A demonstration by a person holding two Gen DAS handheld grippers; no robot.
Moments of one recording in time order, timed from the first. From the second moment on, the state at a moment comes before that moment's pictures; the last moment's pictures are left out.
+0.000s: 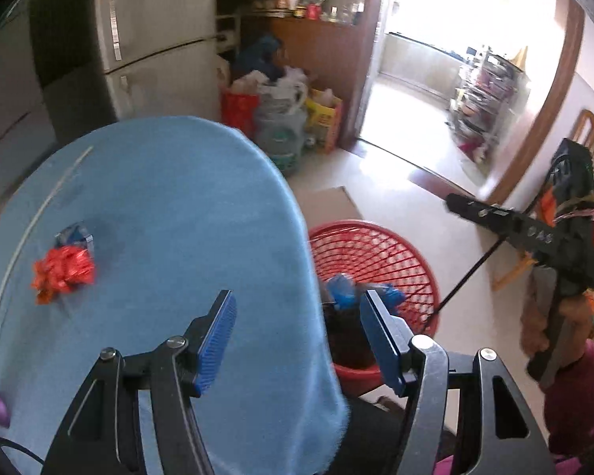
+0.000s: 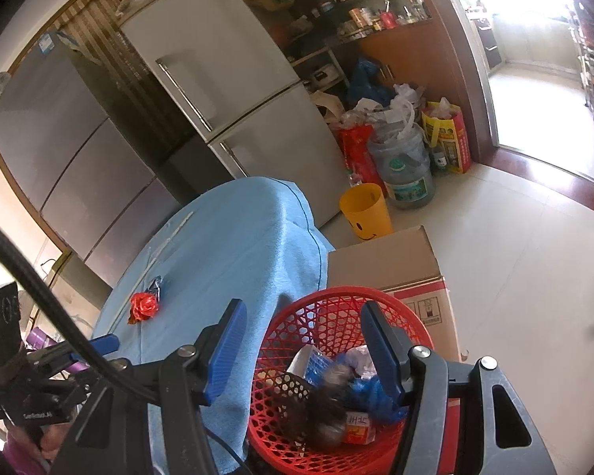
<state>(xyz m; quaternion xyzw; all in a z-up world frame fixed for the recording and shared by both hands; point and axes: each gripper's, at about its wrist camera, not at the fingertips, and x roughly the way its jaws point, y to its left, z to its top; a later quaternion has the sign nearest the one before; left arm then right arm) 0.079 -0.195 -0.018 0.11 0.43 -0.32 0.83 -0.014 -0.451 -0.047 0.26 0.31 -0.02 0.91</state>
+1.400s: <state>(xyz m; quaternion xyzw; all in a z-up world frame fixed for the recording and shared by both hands) 0.111 0.099 -0.112 -0.05 0.49 -0.02 0.87 0.192 -0.211 -0.064 0.15 0.42 0.20 0.87</state>
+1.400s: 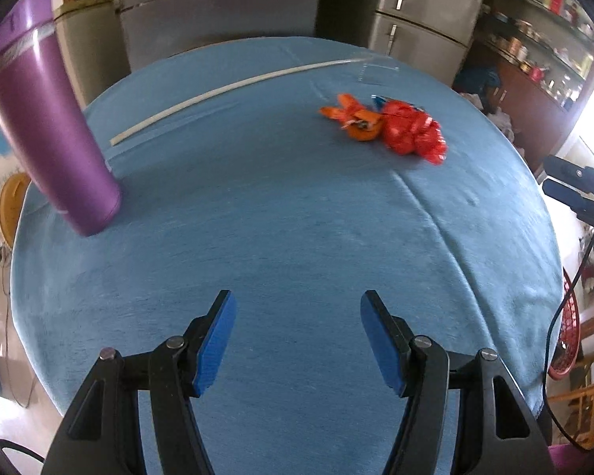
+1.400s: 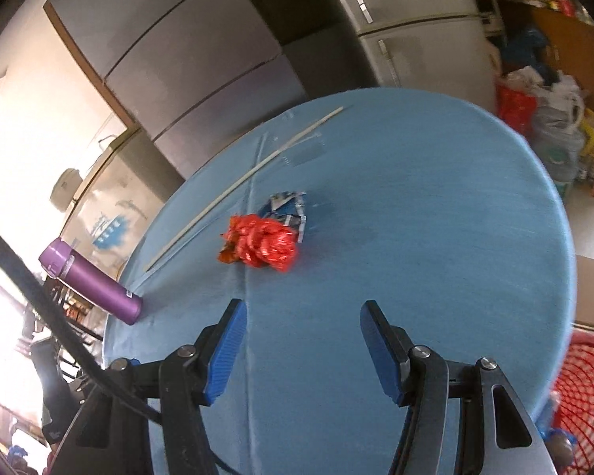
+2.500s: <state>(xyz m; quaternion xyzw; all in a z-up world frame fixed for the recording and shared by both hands) 0.124 0.161 -0.116 -0.09 0.48 0.01 0.87 0.262 -0.085 -0.113 0.22 0.53 0.40 0.72</state>
